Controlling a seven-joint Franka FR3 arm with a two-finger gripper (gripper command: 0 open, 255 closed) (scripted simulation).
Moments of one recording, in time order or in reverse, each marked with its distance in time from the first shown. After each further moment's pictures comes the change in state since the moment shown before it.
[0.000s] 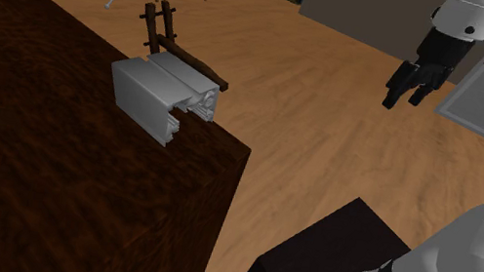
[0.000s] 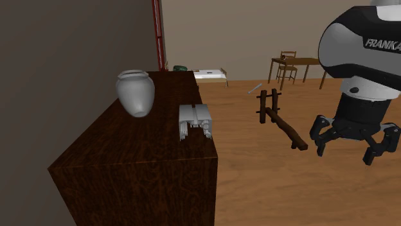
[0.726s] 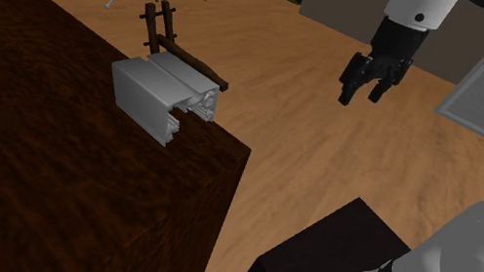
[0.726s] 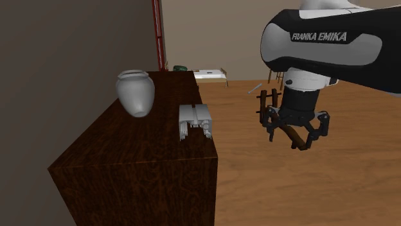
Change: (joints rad) arm 0.069 0.151 0.166 0.092 0.130 0.057 0.178
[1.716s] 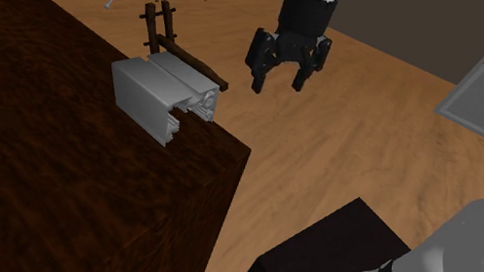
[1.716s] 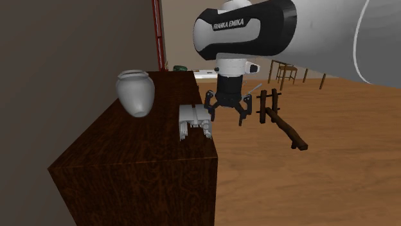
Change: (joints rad) arm 0.068 0.396 0.245 0.363 0.058 0.055 0.284
